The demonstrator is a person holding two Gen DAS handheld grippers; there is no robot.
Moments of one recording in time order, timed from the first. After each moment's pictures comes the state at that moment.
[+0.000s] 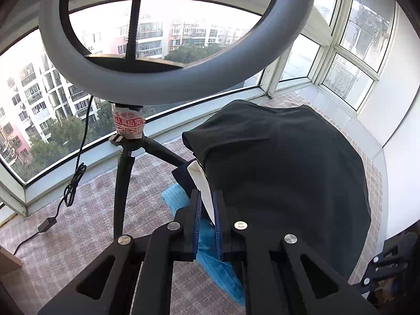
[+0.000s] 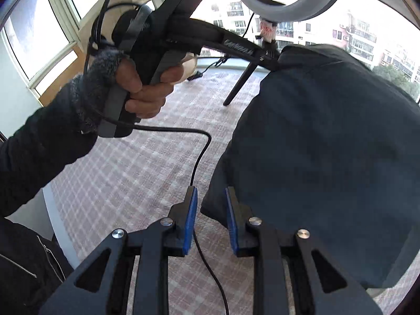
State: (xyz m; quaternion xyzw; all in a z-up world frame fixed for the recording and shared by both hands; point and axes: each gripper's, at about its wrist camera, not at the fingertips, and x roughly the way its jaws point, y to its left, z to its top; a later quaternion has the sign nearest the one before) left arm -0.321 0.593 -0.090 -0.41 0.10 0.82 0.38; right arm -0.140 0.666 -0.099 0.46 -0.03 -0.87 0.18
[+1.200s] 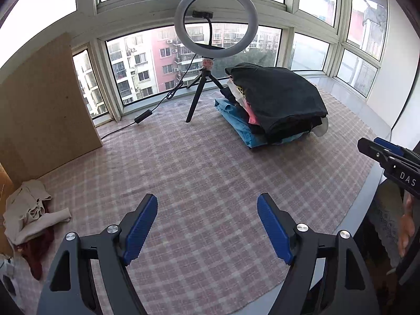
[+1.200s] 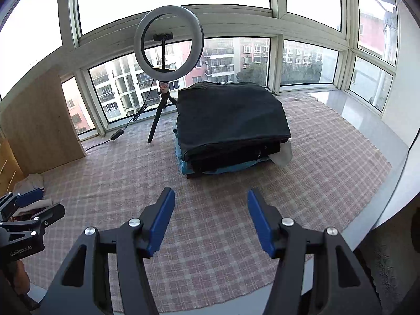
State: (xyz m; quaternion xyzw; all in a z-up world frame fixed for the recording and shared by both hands) left arm -0.036 0.340 -0.038 -0.40 0.12 0.87 0.27; right arm 0.069 0.555 -0.017 0.35 -0.10 -0.91 -0.21
